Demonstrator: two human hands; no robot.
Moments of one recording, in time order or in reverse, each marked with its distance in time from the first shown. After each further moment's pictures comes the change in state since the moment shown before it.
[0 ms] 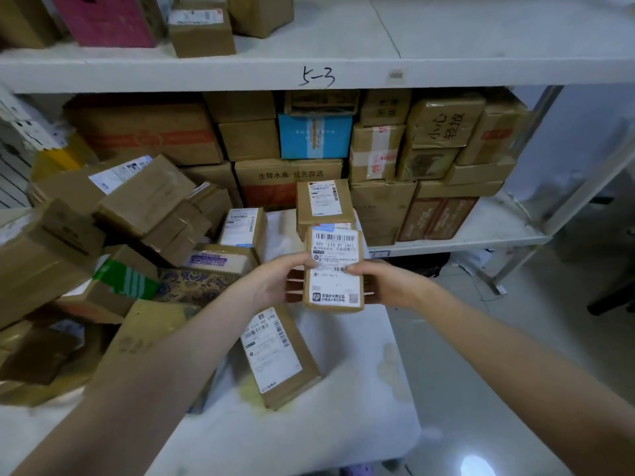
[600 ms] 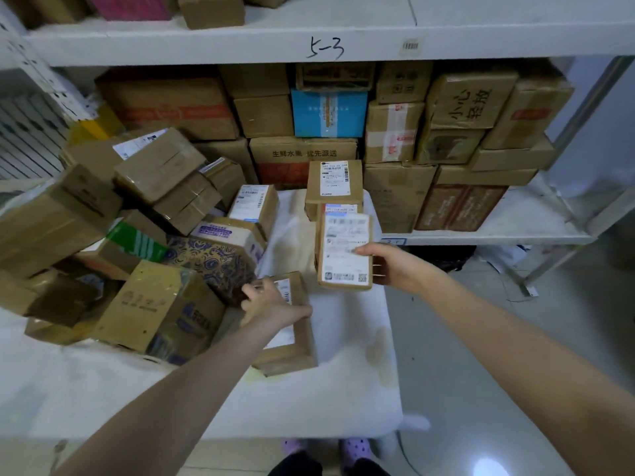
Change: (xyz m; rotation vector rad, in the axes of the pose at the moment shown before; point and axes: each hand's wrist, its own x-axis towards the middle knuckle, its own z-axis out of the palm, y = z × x) left_hand 0.010 -0.094 0.032 0.892 0.724 -0.207; right_hand 0.007 0.012 -0.044 -0.015 0.066 0.009
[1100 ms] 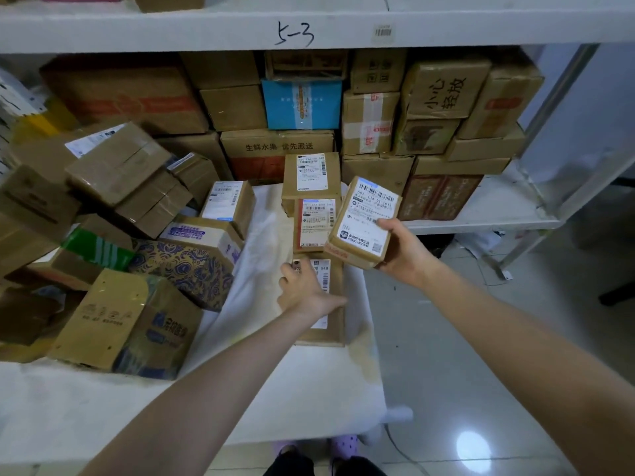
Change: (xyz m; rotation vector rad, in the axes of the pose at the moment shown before) left_hand -0.015 0.074 0.040 -0.014 0.083 0.269; right_hand -0.014 -0.007 -0.031 0.383 0.153 -0.115
